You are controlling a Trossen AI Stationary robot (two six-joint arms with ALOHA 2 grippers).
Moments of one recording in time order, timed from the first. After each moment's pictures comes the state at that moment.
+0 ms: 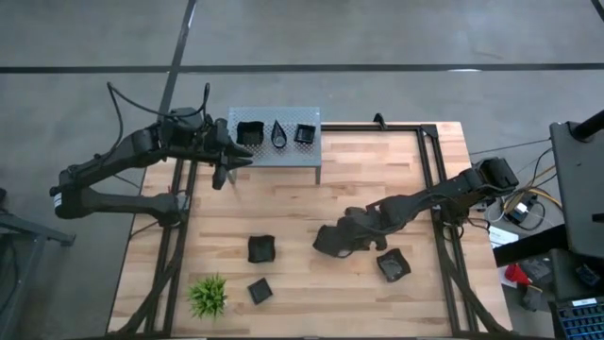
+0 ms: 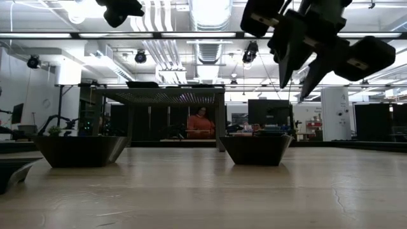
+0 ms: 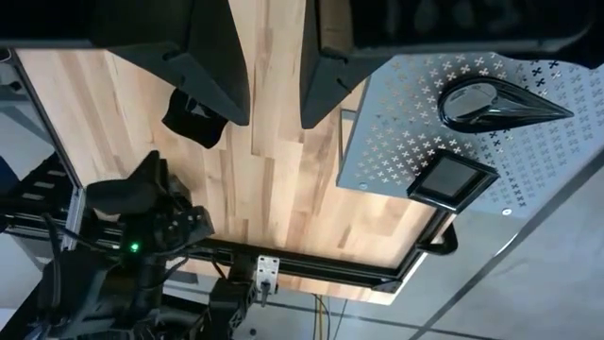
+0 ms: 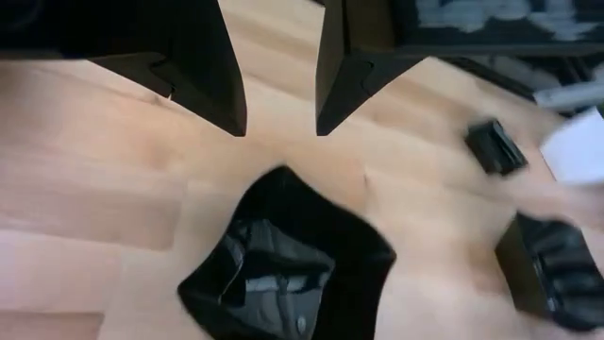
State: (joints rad) left arm 0.40 0.90 1.12 -0.67 0.28 0.04; right arm 0.28 1.59 1.08 -0.57 -0.09 1.81
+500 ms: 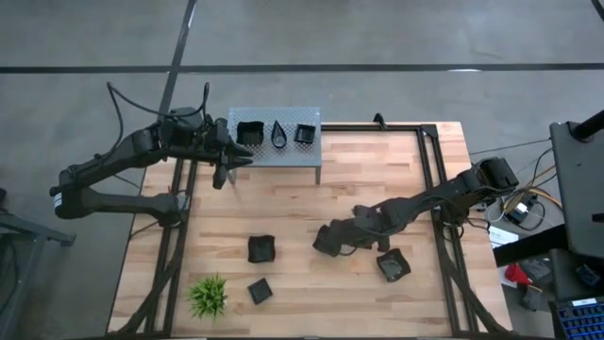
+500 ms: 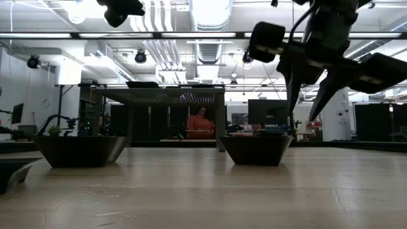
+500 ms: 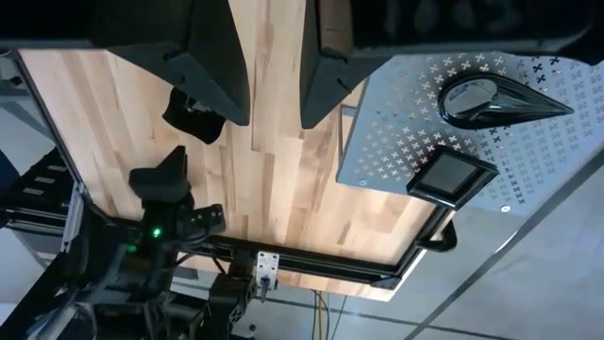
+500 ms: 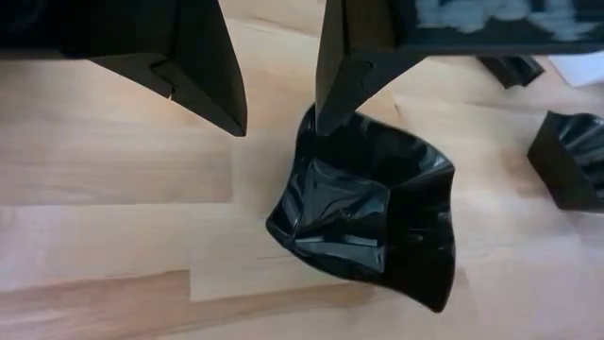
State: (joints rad) left arm 0.40 0.90 1.12 -0.65 0.28 0.03; right arm 0.28 1.59 0.99 -0.56 0.01 2.01
